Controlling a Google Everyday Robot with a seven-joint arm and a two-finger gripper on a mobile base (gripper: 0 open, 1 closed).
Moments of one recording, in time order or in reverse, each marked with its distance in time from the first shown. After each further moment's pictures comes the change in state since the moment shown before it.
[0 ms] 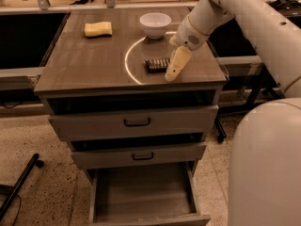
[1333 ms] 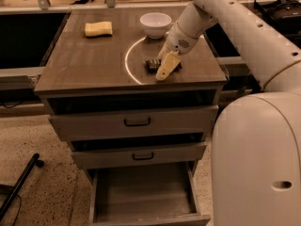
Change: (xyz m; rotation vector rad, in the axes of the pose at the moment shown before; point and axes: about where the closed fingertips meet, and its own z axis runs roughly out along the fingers) arm -0.006 -0.003 0.037 -0.070 0.038 -0.026
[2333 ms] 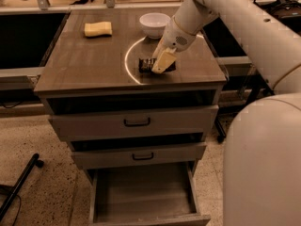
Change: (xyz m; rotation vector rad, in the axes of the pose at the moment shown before) arm -0.025 0.019 -0.017 0.020 -0.023 -0.070
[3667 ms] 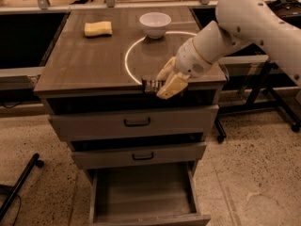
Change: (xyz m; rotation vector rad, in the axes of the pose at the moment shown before) arm 0.012 0.091 -0.005 -0.010 -0.171 -0.032
